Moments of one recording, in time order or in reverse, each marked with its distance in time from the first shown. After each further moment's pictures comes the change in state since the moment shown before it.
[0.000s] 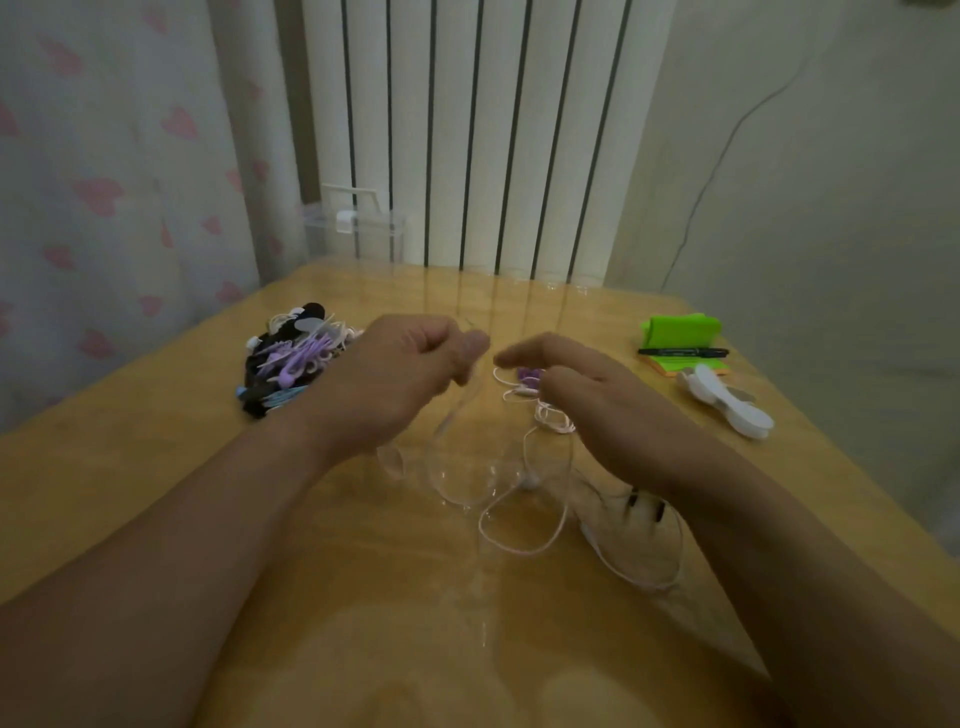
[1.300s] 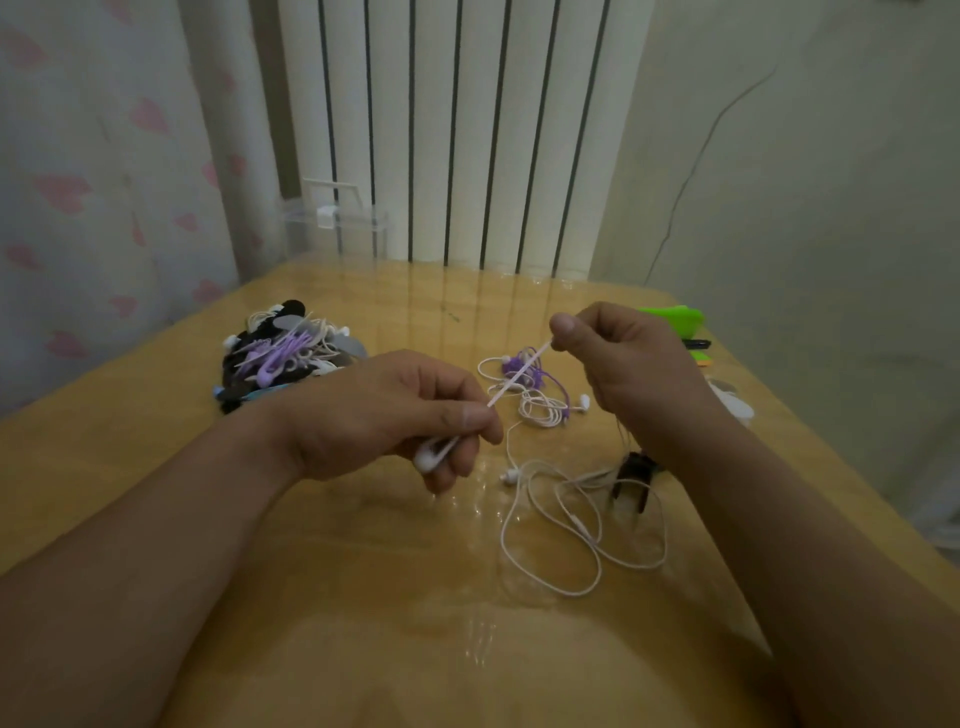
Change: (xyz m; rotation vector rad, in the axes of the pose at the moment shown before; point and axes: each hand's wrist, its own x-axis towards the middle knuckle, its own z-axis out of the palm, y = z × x) left_hand -0.009 0.006 -0.001 -0.381 -0.540 -0.196; right_hand 0.015 0.033 -0.020 0.197 0.412 0.046
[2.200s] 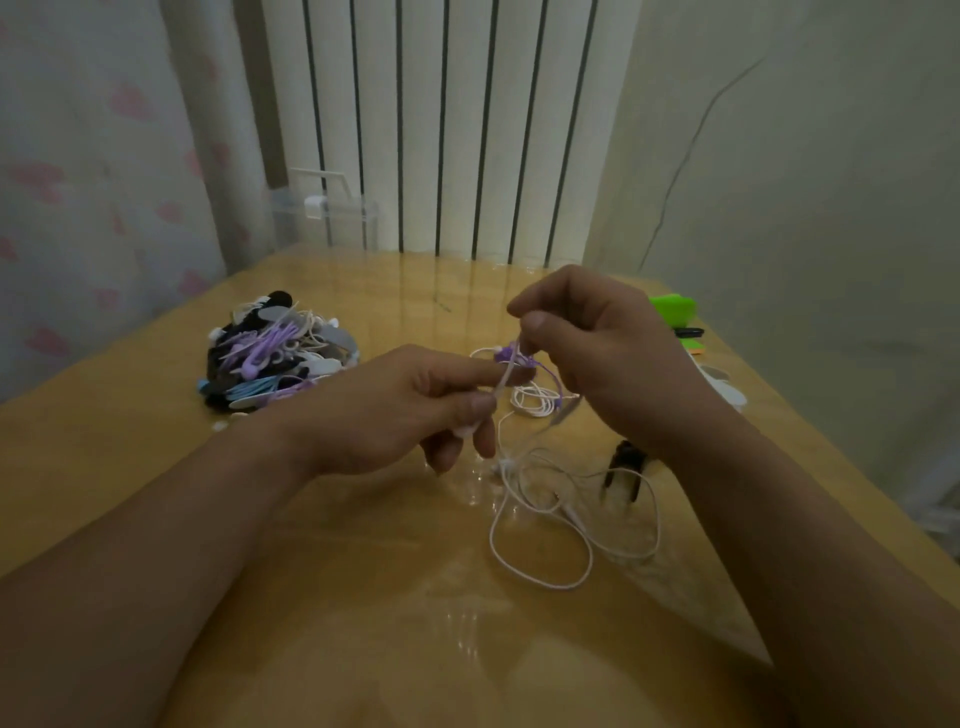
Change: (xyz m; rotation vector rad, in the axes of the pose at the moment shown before) left_hand 0.008 0.000 0.013 0.372 0.112 0.095; right_hand -0.010 -0.020 0.002 -0.027 -0.149 -0.202
